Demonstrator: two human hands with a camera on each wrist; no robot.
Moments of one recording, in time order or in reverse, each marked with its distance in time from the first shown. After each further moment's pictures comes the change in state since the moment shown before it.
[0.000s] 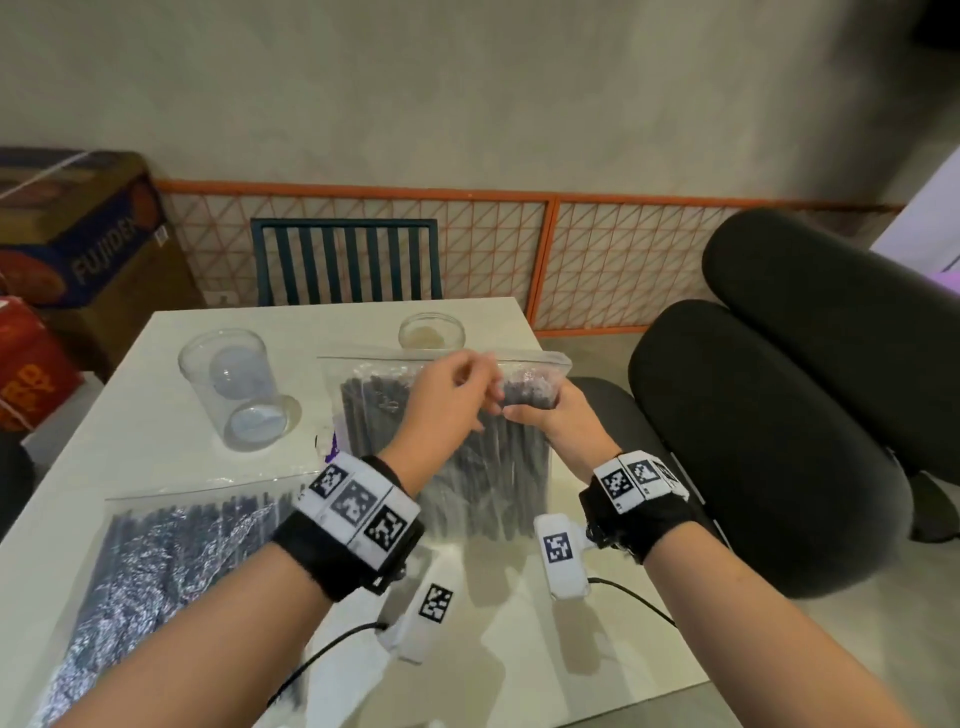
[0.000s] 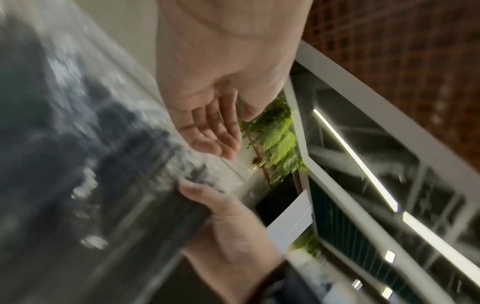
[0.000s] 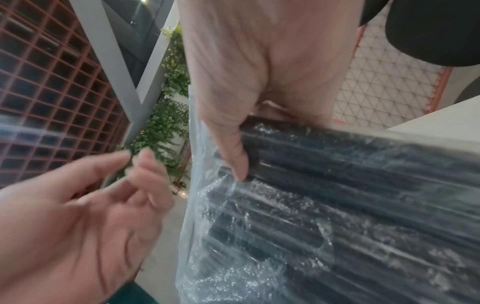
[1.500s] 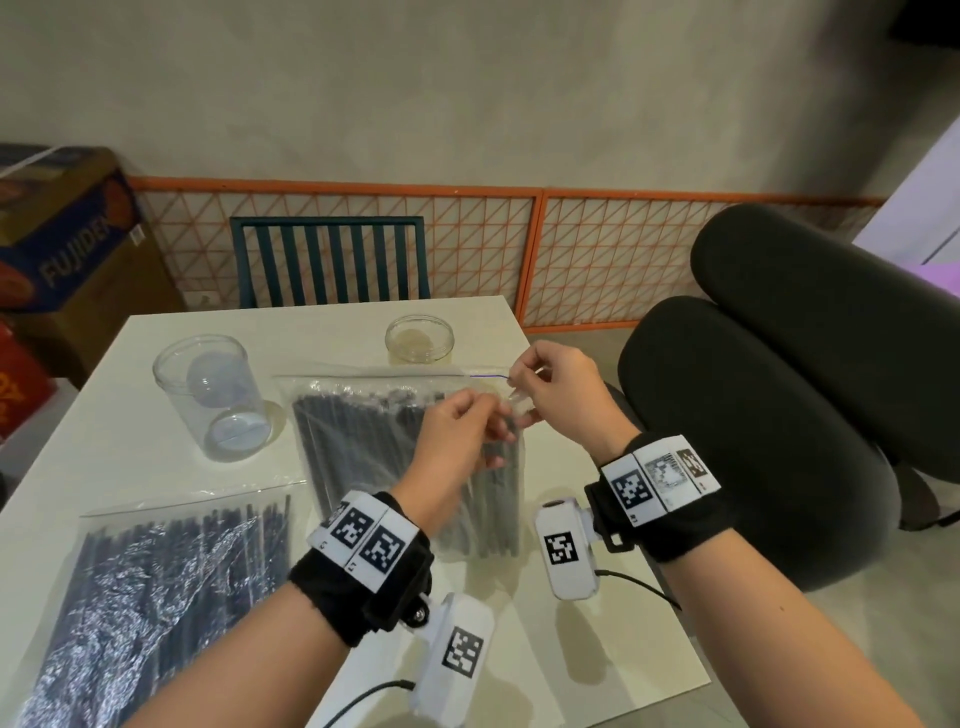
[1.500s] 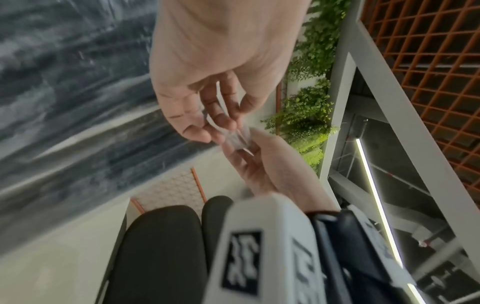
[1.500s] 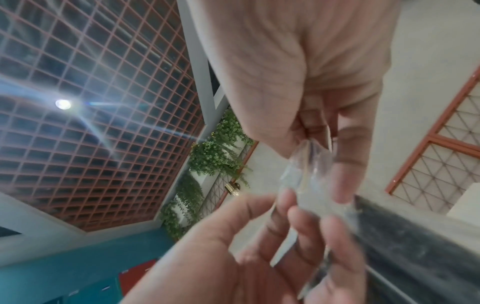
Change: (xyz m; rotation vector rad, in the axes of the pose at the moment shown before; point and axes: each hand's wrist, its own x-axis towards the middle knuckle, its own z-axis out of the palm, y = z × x) left_hand -0.008 -0.014 0.023 -0.376 -0.038 -0.306; right_hand -0.011 -0.071 0.006 -0.475 0.109 -0.090
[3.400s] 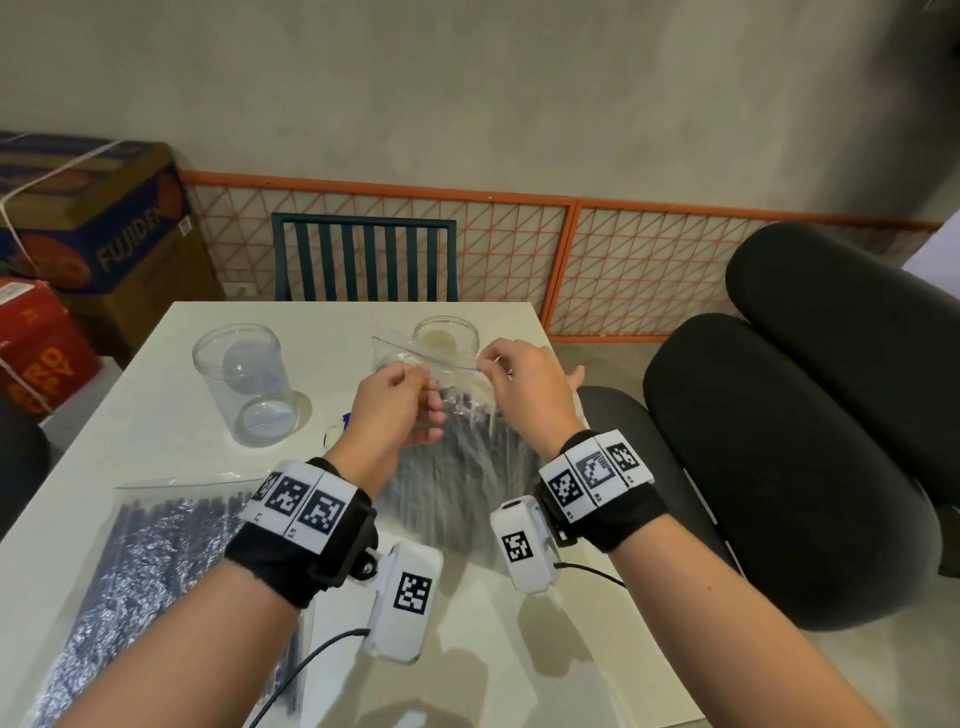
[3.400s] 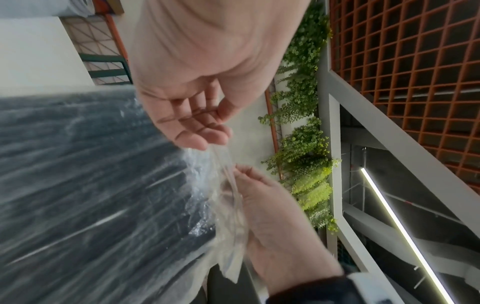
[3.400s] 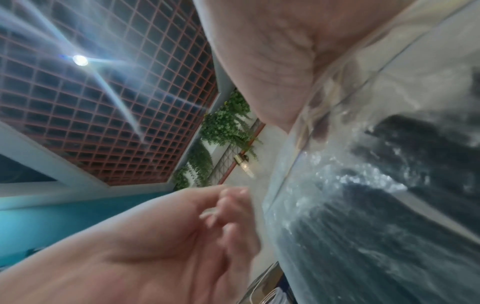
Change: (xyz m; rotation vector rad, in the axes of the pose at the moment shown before) left_hand 0.016 0.022 -0.062 0.048 0.238 0.008; right_hand 0.010 -0.024 0.047 -0.387 0.058 -0.088
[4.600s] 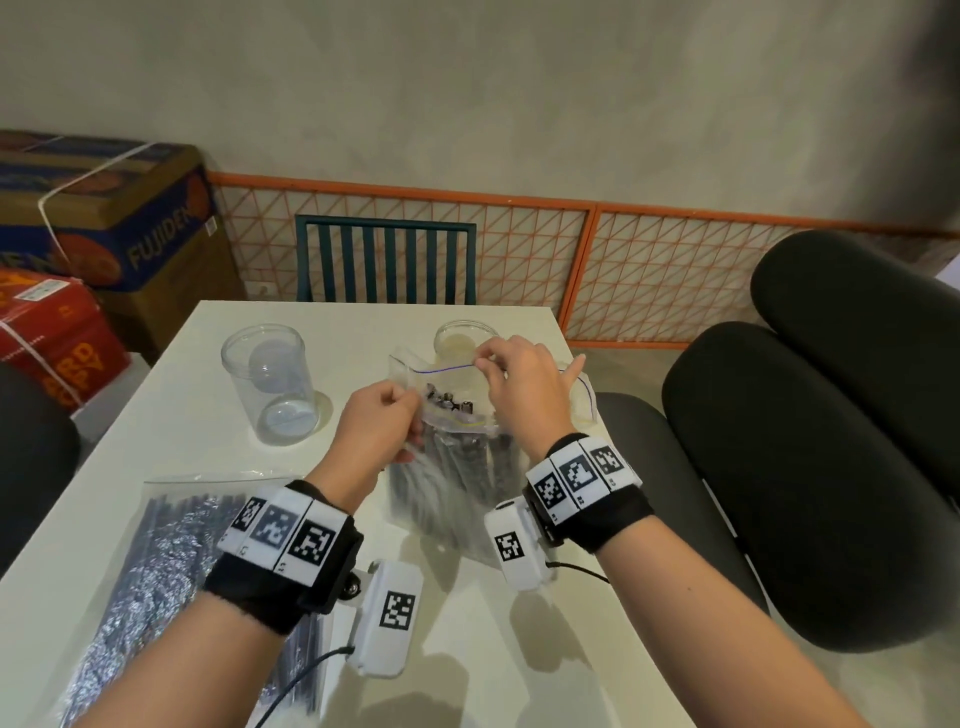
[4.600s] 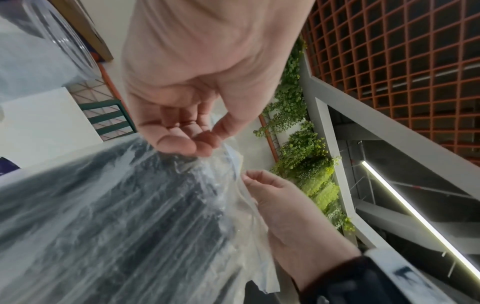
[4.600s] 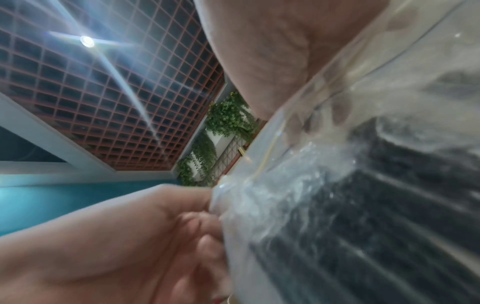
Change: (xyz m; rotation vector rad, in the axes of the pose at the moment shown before) left_hand -0.002 -0.003 -0.033 0.302 0.093 0.029; right_hand 0.009 -0.015 0.024 -0.059 0.052 -0.075
